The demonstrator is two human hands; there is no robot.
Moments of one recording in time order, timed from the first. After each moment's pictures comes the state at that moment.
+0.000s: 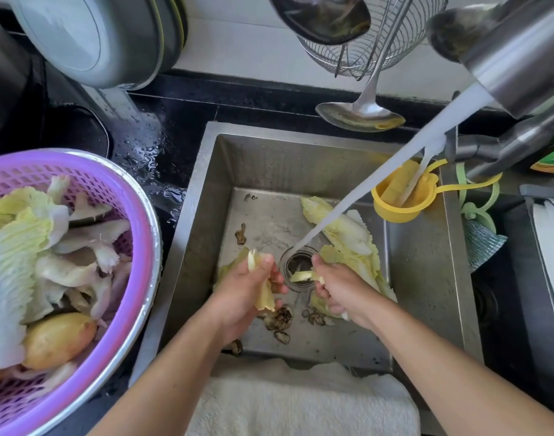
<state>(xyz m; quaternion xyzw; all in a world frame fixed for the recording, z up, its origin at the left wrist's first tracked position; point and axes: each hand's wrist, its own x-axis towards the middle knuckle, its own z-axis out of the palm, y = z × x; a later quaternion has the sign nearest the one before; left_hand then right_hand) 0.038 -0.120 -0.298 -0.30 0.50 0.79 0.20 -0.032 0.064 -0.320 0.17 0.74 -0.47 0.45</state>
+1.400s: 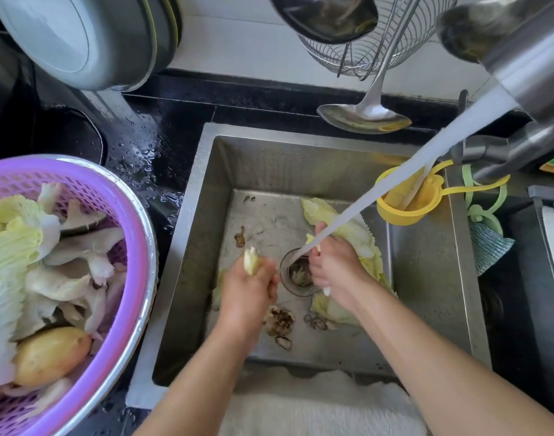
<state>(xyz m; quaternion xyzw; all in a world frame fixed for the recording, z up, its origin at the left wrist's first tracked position) 0.030 -0.099 -0.298 -0.38 0.58 0.72 0.05 -0.060 0.027 -0.304 0.27 0.64 -0.63 0.33</state>
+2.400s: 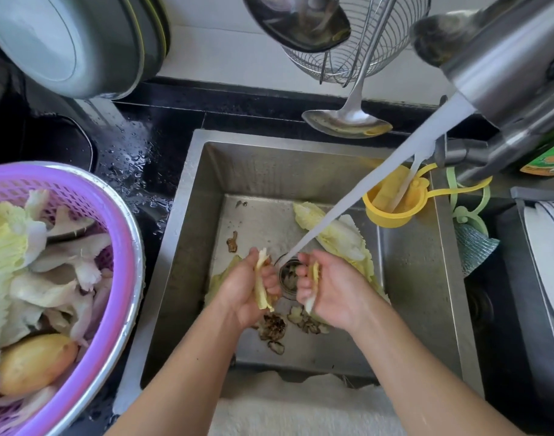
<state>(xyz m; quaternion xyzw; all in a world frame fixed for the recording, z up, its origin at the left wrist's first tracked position) -0.004 -0.103 -0.326 -0.45 0.26 0.83 0.20 -0.042 0.051 -0.301 0.36 0.37 -0.74 0.43</state>
